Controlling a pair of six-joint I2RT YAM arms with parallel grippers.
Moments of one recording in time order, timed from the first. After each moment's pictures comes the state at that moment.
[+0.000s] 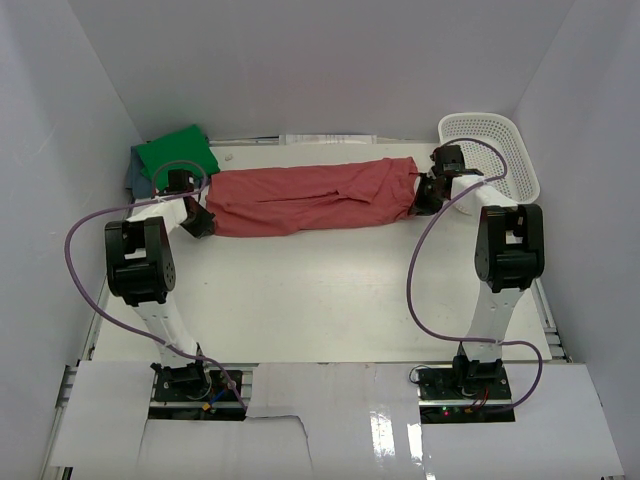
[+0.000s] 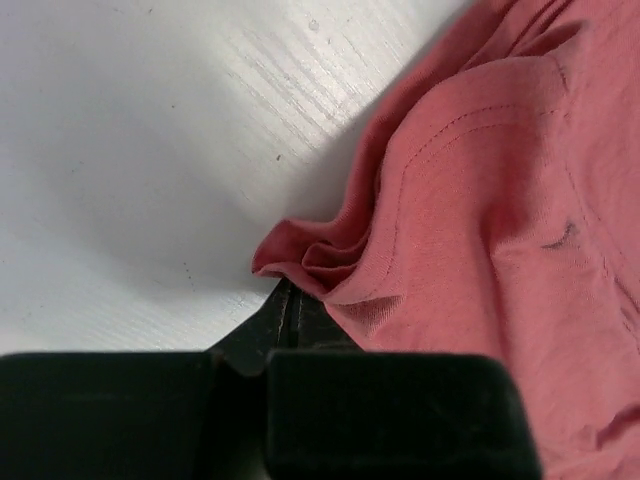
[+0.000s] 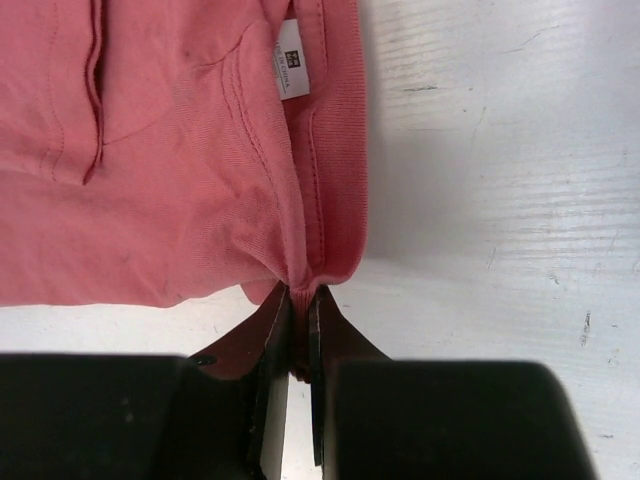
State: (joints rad) left arm 0.10 1.90 1.24 -0.43 -0.05 -0.74; right arm 0.10 1.99 1.45 -0.48 -0.20 0.33
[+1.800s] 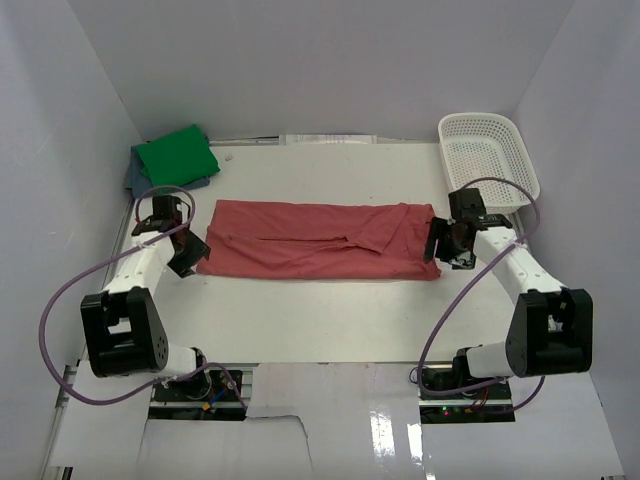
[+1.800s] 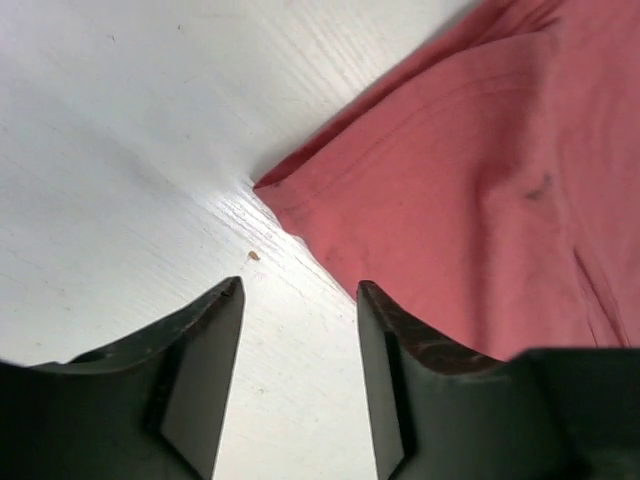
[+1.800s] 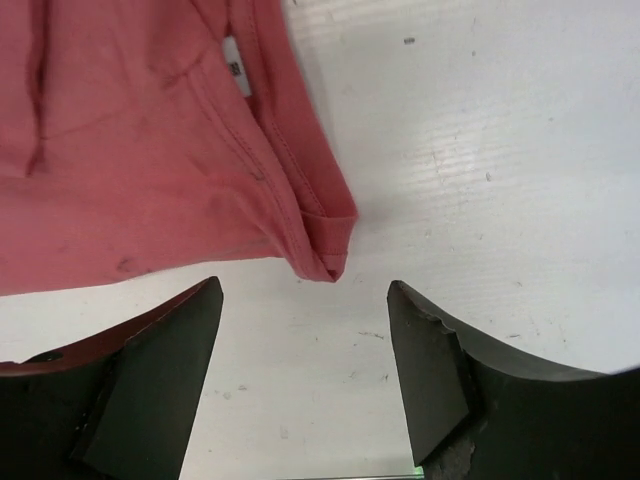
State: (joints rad) left arm 0.12 1.41 0.92 -0.69 -0.10 -0.70; right arm 0.13 1.39 0.93 -0.72 0.04 0.30
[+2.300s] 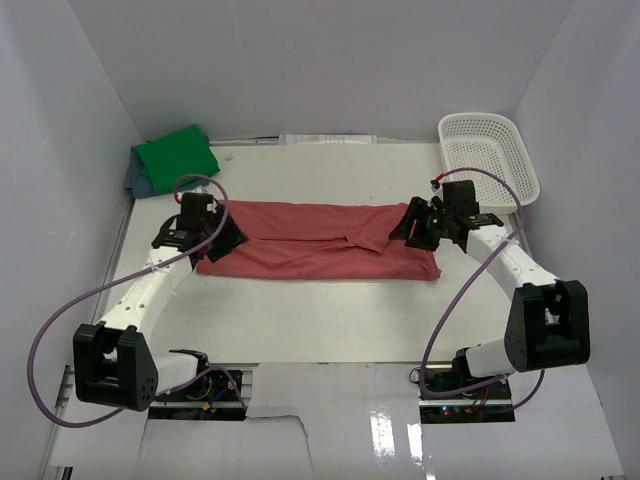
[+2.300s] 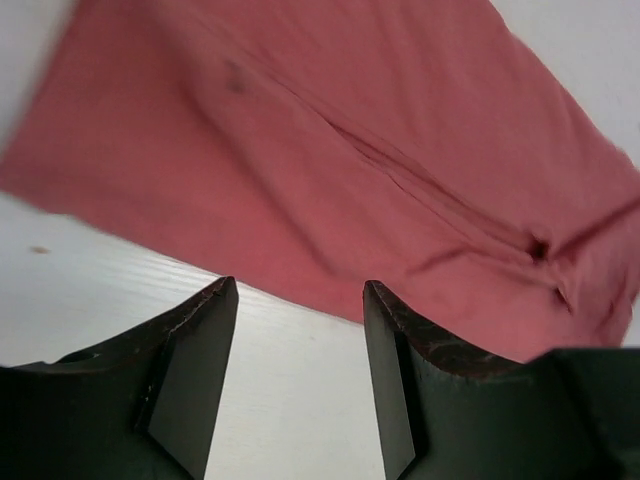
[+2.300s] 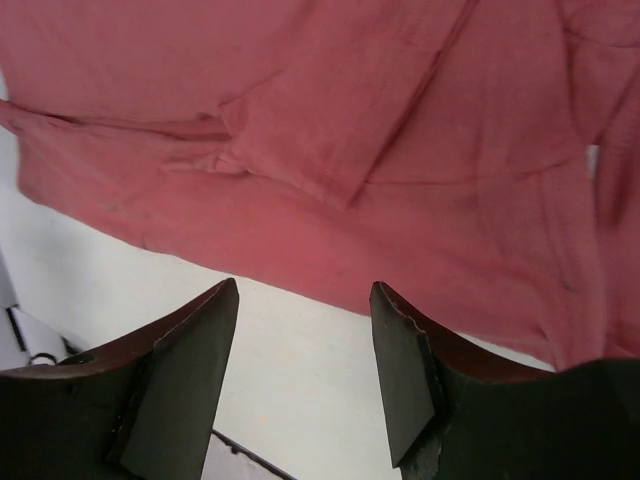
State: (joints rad) left arm -0.10 1.22 0.92 -0.56 -0.01 -0.68; right arm 0.17 1.40 0.96 -0.45 -0.39 0.44
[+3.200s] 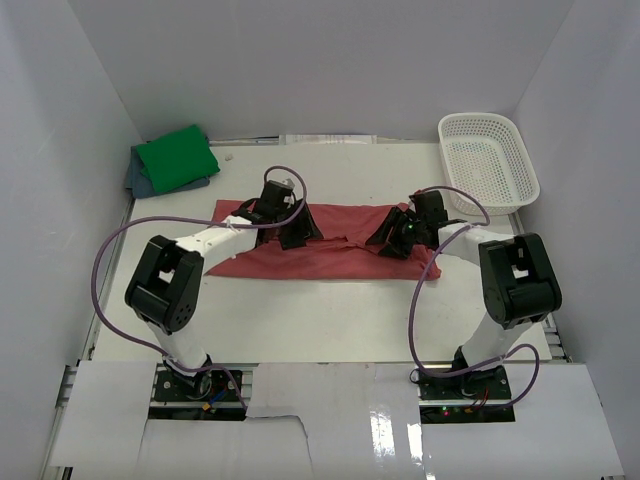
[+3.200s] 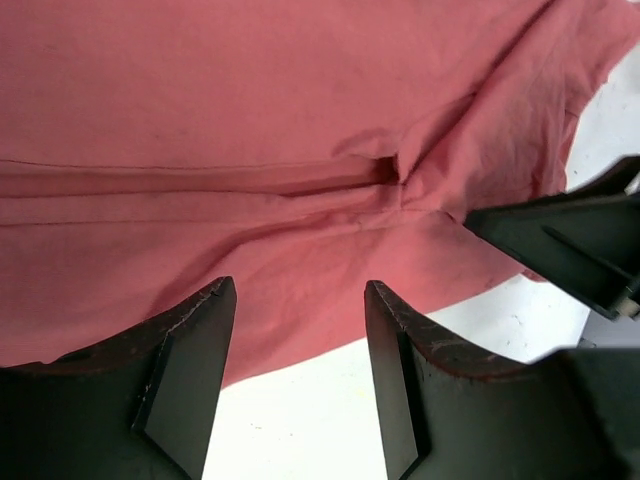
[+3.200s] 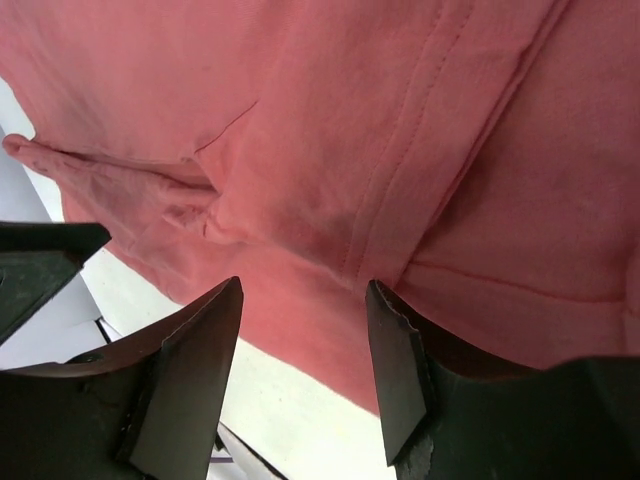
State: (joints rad) left arm -0.51 1.73 1.11 -0.20 0.18 -0.77; right arm 0.27 1.68 0.89 -0.09 -0.46 0.76
